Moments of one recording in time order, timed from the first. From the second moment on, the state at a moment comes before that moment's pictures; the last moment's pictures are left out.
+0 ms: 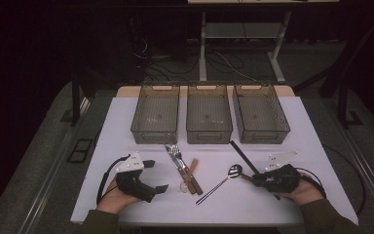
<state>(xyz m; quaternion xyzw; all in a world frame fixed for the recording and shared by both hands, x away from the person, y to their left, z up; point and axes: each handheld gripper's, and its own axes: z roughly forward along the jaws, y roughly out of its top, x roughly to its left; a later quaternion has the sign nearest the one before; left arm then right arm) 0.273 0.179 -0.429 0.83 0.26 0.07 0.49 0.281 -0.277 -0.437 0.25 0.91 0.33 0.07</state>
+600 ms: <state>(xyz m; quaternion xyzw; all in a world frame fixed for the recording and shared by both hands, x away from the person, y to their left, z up) 0.273 0.178 -0.430 0.83 0.26 0.07 0.49 0.301 -0.298 -0.437 0.31 0.88 0.34 0.10</state>
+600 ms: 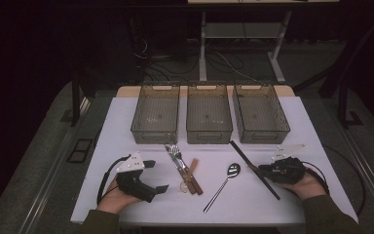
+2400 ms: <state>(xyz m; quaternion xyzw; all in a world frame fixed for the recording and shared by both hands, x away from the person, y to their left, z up) 0.273 0.180 -0.431 0.84 0.25 0.08 0.48 0.265 -0.370 -0.432 0.40 0.84 0.34 0.13</state>
